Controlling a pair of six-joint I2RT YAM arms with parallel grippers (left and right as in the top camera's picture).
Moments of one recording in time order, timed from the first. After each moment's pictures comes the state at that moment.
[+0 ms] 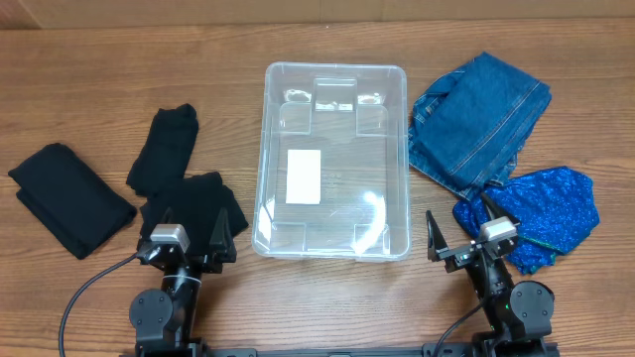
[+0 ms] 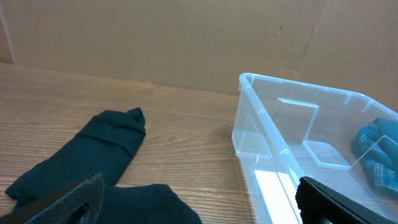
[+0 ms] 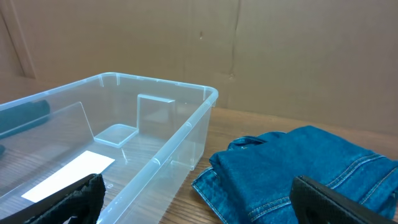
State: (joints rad) left arm 0.06 0.02 0.01 -0.06 0.15 -0.19; right arm 0.11 0.01 0.02 -0.02 -0.20 -0.04
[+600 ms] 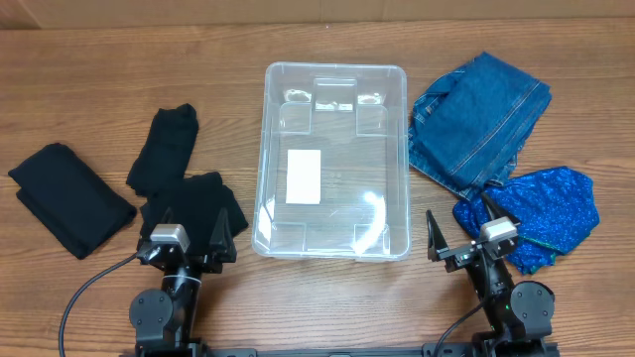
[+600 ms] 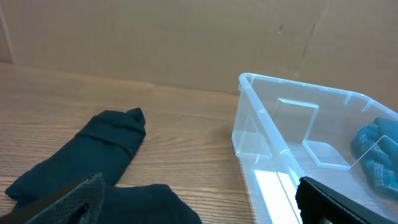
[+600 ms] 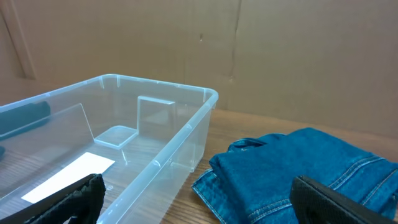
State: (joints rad) left arm 0.06 0.02 0.01 -0.06 0.15 -0.19; right arm 0.11 0.01 0.02 -0.01 -0.20 -0.04
